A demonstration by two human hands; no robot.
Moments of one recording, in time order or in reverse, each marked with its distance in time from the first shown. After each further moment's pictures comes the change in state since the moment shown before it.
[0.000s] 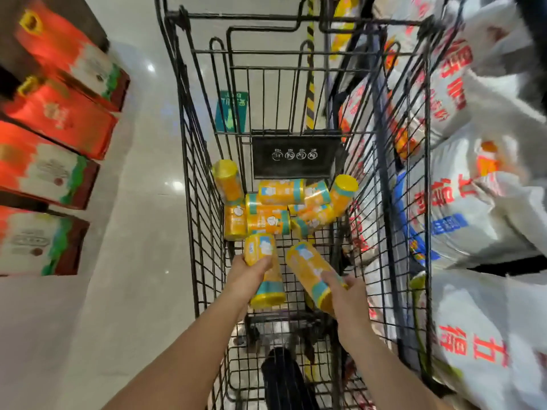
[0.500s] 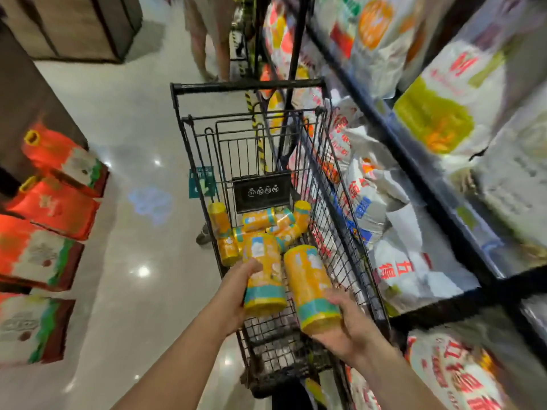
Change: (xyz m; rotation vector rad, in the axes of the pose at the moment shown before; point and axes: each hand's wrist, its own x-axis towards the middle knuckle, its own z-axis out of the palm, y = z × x) left_hand -0.192 -0.008 -0.081 -0.190 -0.420 0.139; right_hand -0.239 0.042 -0.053 0.668 -0.510 -0.011
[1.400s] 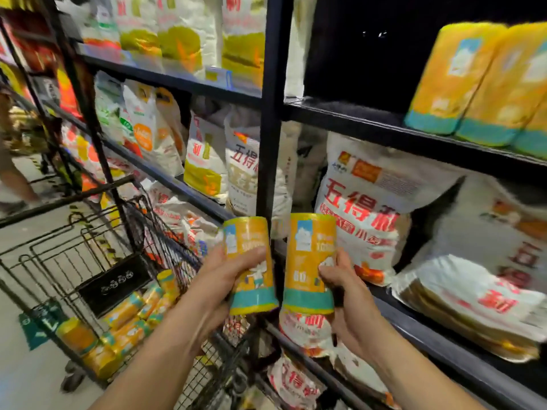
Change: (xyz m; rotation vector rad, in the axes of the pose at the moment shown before) left_hand -0.270 -0.025 0.207 0.395 -0.797 0.248; right_hand -0.357 -0.002 -0.051 0.024 0.315 -0.949
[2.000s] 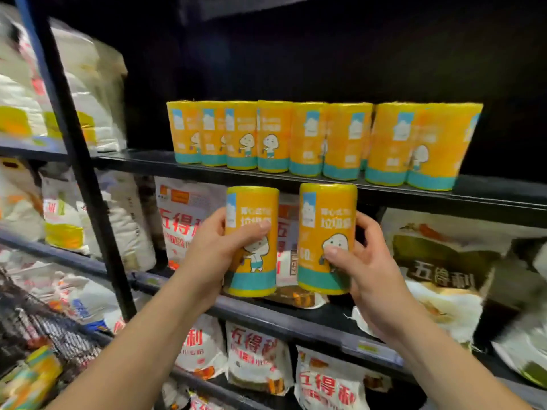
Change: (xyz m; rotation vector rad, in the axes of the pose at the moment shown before) left_hand -0.155 -0.041 0.340 0.305 -0.394 0.295; right_hand -0.269 -0.174 -0.237 -0.235 0.283 -0.511
